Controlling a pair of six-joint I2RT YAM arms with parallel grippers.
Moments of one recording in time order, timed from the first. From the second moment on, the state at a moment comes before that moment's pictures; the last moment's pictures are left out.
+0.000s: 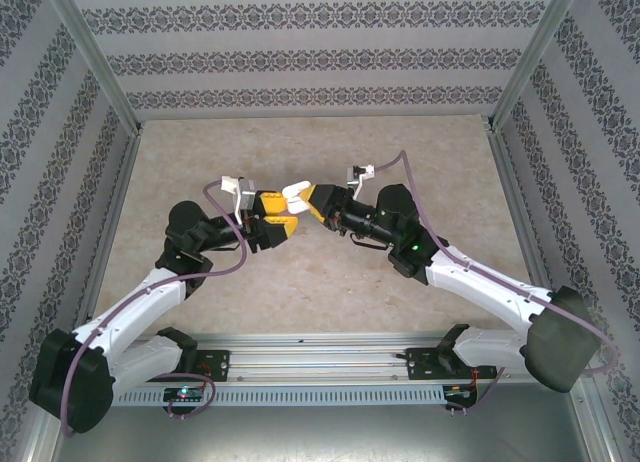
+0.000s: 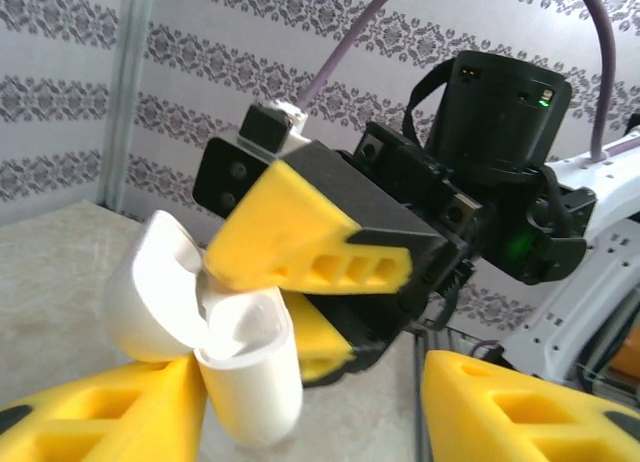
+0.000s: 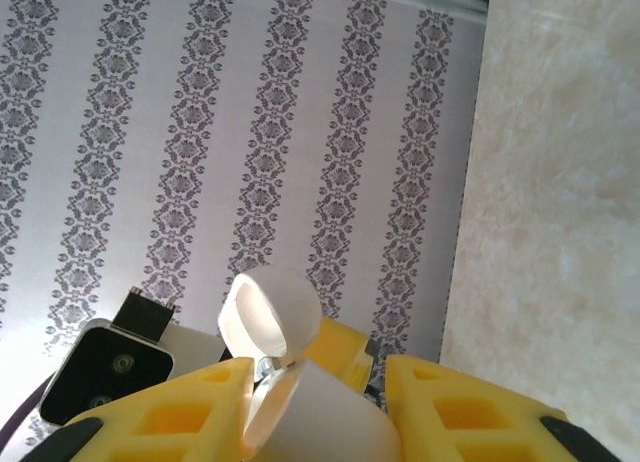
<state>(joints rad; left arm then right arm) -0.40 1.02 0.58 0.61 0.85 -0.40 0.73 1.21 0.80 0.37 -0.35 1.34</state>
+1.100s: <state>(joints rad) -0.41 1.14 0.60 0.70 0.85 -0.44 0.75 1.18 0.79 0.34 -0.30 1.22</state>
